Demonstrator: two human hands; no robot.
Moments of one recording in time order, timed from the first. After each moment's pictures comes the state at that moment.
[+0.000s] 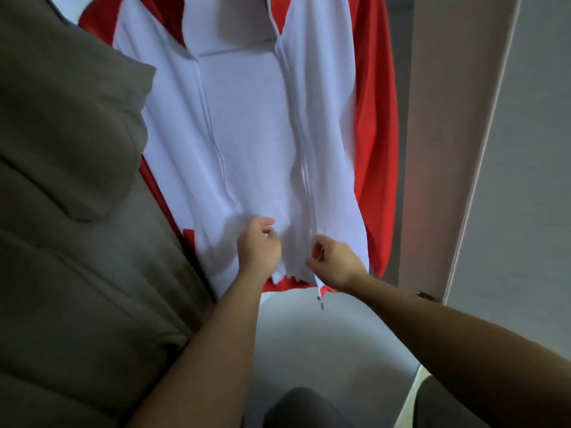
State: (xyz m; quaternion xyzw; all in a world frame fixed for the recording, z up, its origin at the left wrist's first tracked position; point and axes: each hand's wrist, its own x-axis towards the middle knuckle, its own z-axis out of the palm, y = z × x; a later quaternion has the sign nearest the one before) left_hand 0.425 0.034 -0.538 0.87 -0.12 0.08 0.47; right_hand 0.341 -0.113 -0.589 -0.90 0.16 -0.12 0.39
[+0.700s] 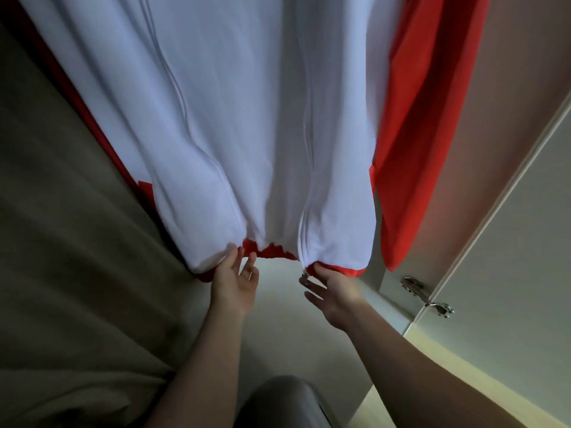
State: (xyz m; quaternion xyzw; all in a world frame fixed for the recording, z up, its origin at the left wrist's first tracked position) left_hand 0.441 0.045 -0.683 0.39 0.23 -0.16 0.88; right_hand 0.346 -0.130 -0.712 -0.39 0.33 0.02 0.86
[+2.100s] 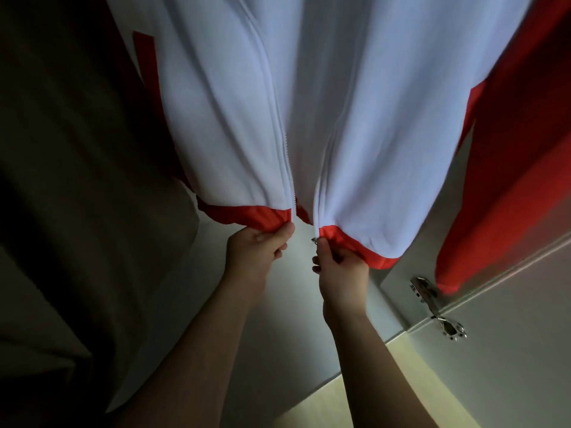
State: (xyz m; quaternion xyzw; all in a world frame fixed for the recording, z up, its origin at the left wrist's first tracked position) left_hand 0.366 -0.026 -0.740 0.67 0.13 -0.05 0.73; right_hand 0.329 -0.149 -0.765 -0.66 0.28 -0.15 0.68
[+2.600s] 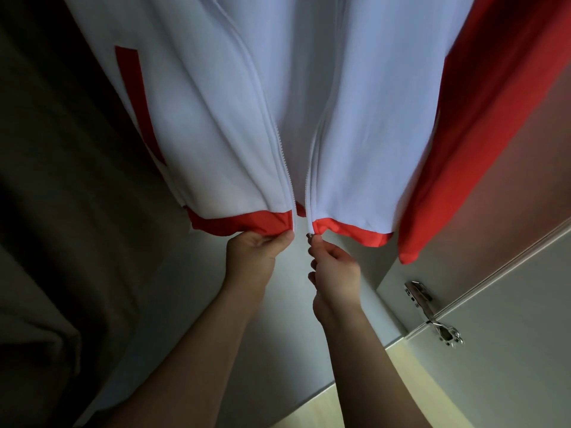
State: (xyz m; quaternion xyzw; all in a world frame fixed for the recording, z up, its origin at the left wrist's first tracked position) left_hand 0.359 -0.045 -0.746 0.71 0.08 -0.01 0.70; right_hand 0.330 -0.159 -0.755 -0.55 0.32 -0.06 0.77
